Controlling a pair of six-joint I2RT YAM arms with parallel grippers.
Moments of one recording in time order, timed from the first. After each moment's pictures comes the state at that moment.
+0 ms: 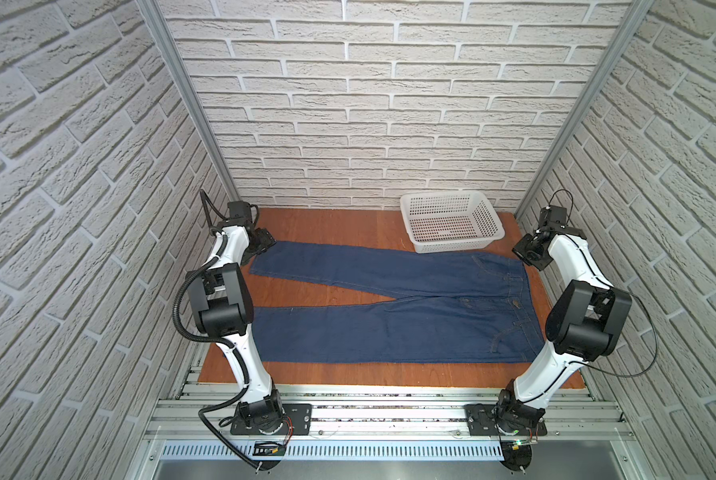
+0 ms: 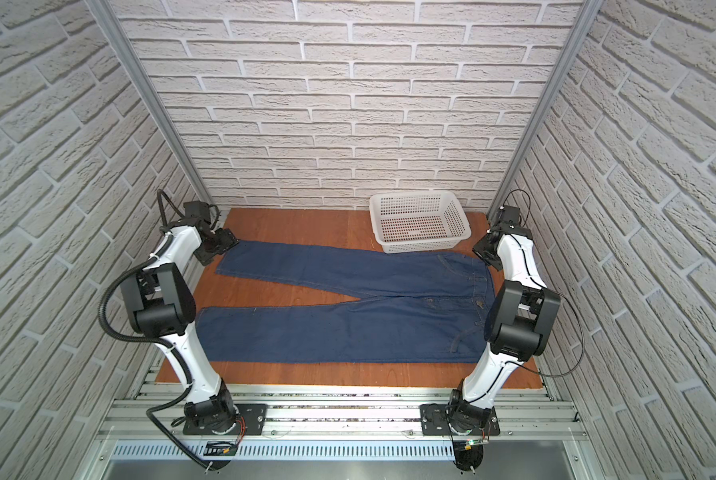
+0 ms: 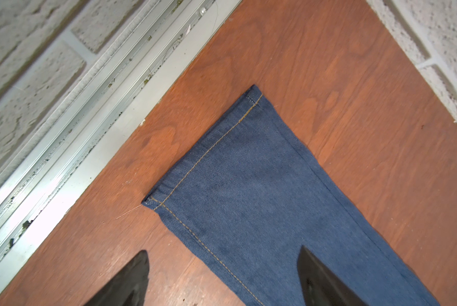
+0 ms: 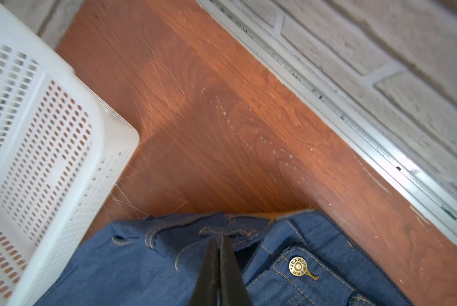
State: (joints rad) left arm 0.22 2.00 1.68 -0.75 -0.02 -0.46; right arm -0.38 1.83 1.56 -0.85 0.04 0.57
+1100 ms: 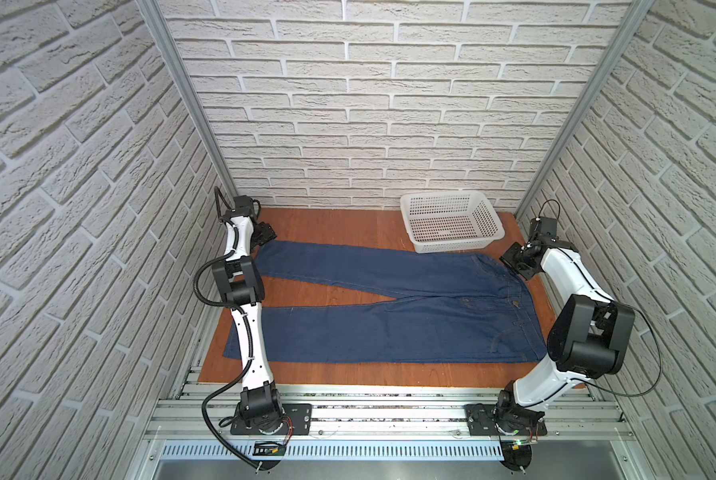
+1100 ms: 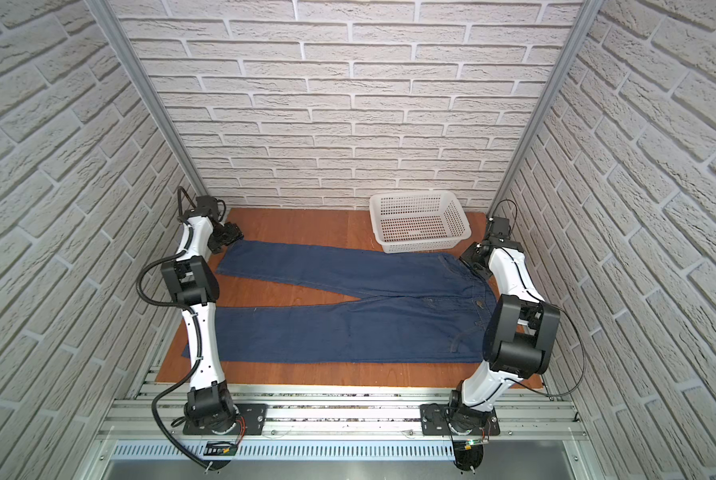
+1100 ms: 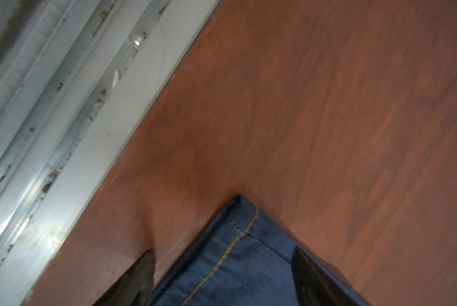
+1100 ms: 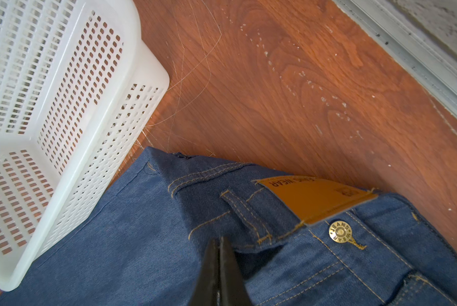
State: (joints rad) left arm 0.23 2.67 2.56 -1.06 0.06 -0.38; right arm -0.32 1.68 1.35 -0.75 -0.09 0.59
